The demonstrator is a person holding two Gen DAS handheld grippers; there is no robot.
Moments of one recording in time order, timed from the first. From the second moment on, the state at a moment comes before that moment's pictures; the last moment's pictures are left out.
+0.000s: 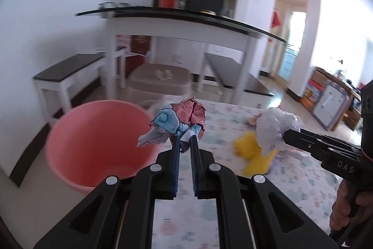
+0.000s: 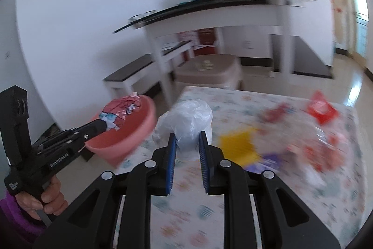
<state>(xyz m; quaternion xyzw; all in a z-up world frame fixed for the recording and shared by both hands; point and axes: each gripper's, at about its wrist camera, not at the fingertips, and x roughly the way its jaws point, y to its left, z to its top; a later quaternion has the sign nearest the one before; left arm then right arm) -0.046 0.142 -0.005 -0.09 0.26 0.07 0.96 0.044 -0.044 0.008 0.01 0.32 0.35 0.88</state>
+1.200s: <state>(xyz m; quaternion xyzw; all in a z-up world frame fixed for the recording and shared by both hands) -0.051 0.223 -0.035 -0.11 0.33 0.18 0.92 0.059 0.135 -0.033 -0.07 0.41 0.46 0.79</state>
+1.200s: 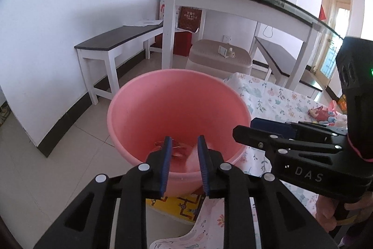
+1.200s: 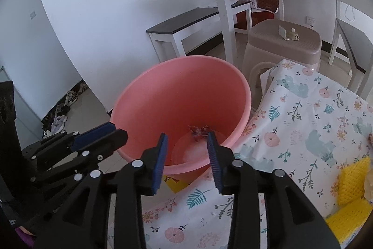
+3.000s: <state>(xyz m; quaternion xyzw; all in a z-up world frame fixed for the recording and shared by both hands) 0.083 -0.033 -0.021 0.06 0.36 -0.18 0.91 0.056 -0.209 -0.025 0.07 0.36 0.15 0.92</state>
